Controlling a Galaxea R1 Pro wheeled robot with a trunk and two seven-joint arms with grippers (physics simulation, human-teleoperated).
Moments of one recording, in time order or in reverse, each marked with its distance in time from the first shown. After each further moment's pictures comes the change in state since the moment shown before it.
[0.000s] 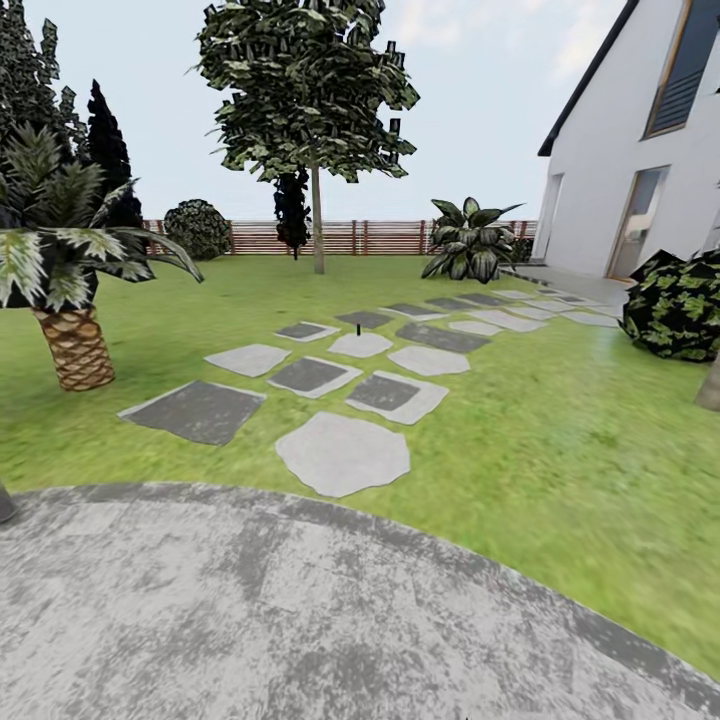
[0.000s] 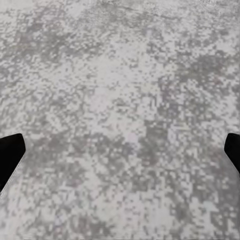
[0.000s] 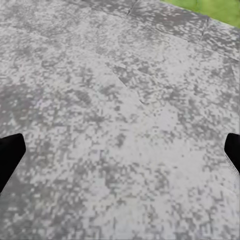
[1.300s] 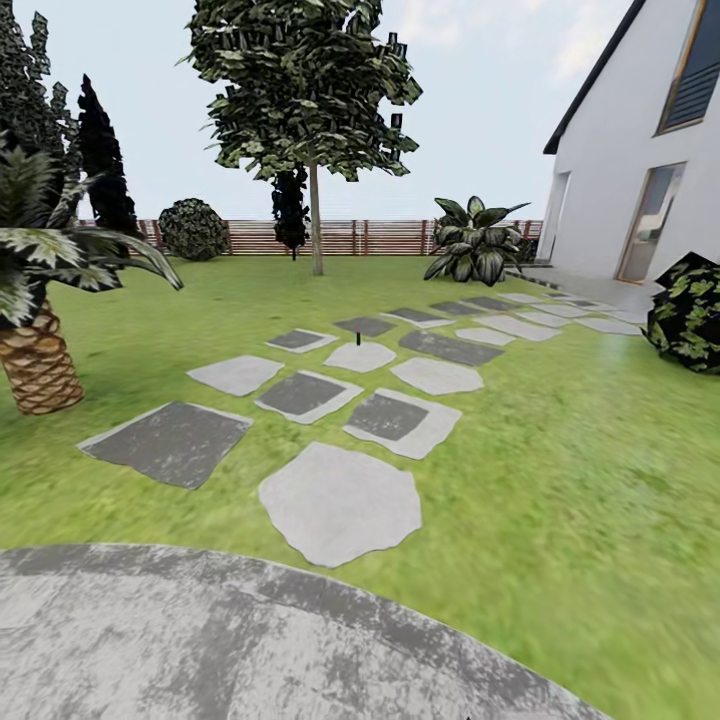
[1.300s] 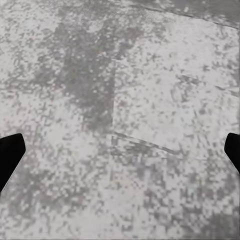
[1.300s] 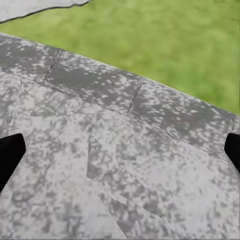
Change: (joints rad) left arm 0.000 0.000 0.000 0.000 0.000 0.000 0.000; right arm 0.000 -0.003 -0.001 -0.003 0.000 -0.001 0.000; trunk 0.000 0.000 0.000
